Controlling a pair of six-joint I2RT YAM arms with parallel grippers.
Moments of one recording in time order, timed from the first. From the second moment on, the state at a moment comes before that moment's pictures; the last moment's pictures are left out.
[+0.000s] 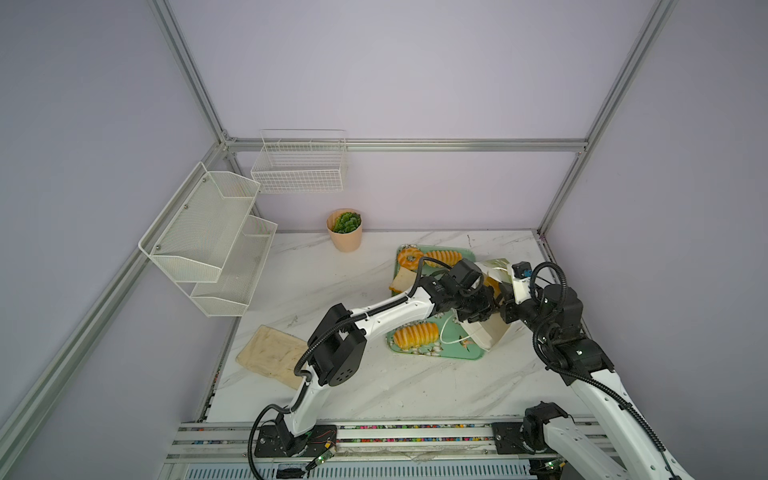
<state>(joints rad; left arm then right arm) -0.96 2.12 1.87 -0.42 0.41 -1.20 0.24 0.77 0.74 -0.30 -0.07 -0.12</state>
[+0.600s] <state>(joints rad) -0.96 2.12 1.83 -0.44 0.40 -1.23 0.24 0.78 0.74 -0.30 -0.08 -0.12</state>
